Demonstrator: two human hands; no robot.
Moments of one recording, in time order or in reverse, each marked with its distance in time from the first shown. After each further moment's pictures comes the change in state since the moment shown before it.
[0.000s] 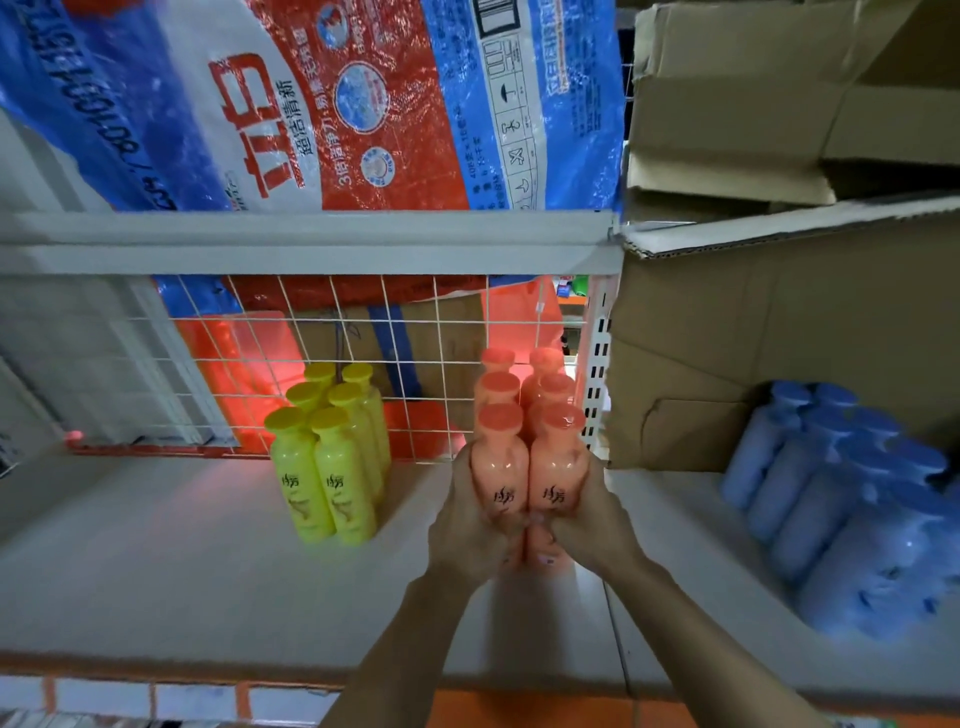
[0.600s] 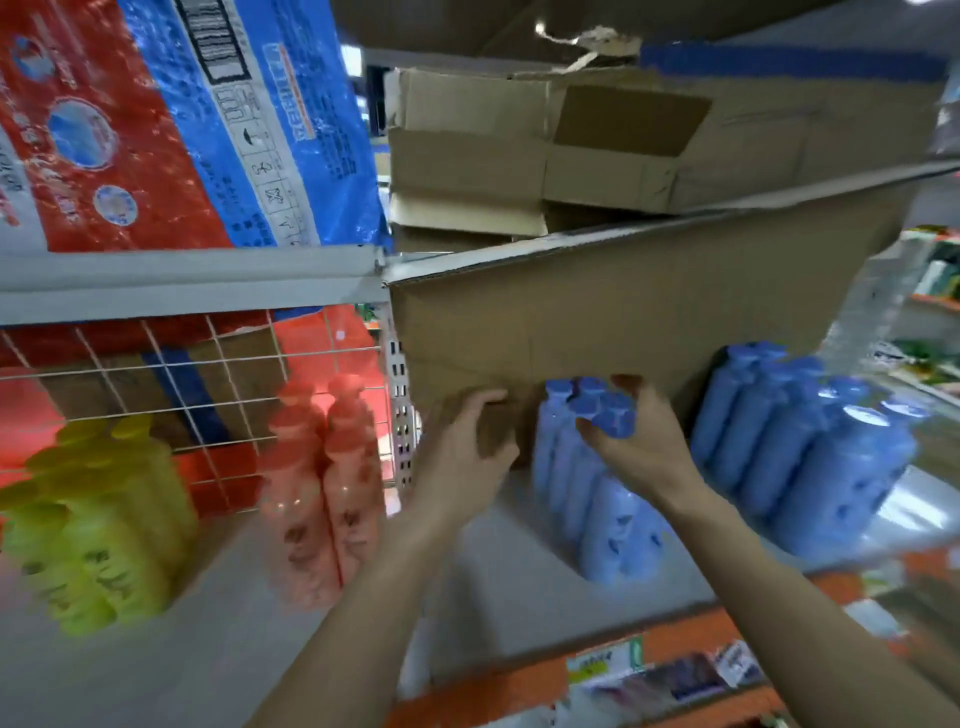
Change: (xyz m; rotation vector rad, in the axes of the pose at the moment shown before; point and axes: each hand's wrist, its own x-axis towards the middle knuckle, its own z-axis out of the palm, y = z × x) left_hand 0.005 0.159 0.124 0.043 -0.044 0.501; right_hand -0.041 0.057 -0.238 -0.110 0.567 -0.121
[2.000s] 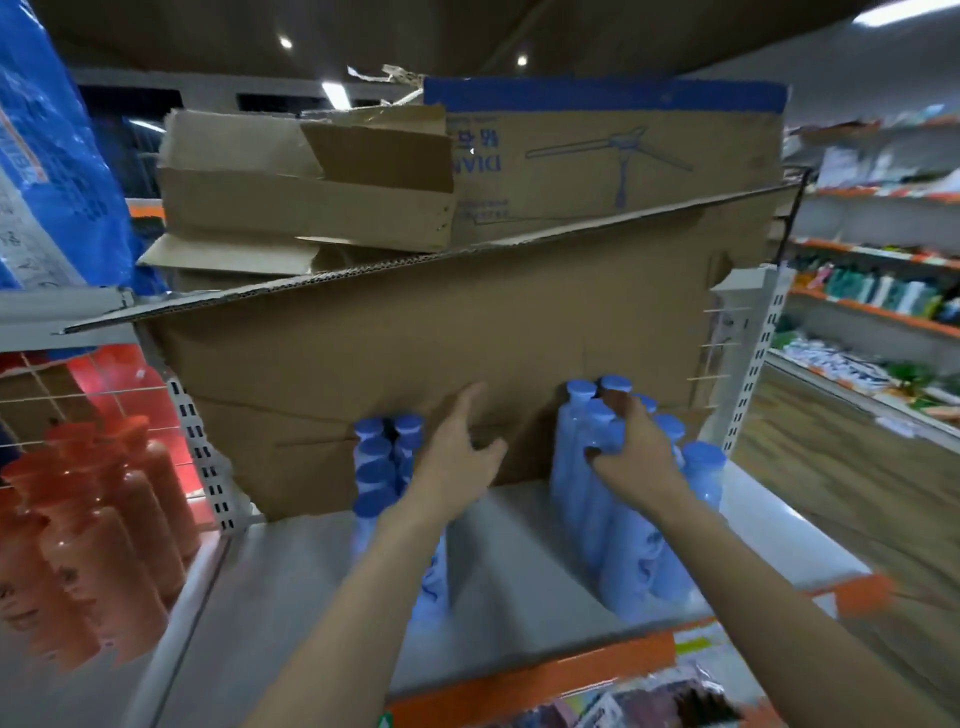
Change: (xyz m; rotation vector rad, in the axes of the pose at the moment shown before) left_hand 0.060 0.151 0.227 -0.122 -0.077 -0.214; right_hand 0.079 0.164 -0.201 -0.014 -0.025 -0.026
